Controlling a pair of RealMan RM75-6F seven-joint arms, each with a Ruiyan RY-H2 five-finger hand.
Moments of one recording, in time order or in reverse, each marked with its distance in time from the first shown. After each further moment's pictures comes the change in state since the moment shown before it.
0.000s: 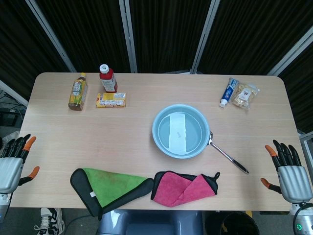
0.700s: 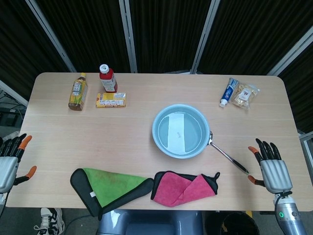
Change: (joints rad) left arm -0.005 0.046 -0.004 -0.032 -0.014 -0.031 -0.076; right arm 0.082 -0.098 0.021 0.019 0.088 -0.163 -0.081
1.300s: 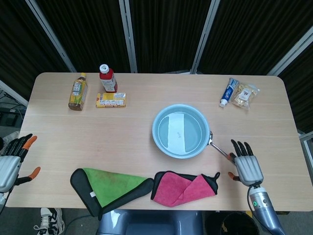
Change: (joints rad) left arm -0.024 0.045 0.018 0.002 0.041 -0.037 -0.131; right arm 0.113 -0.162 0.027 0.053 0.134 -0.171 -0.199
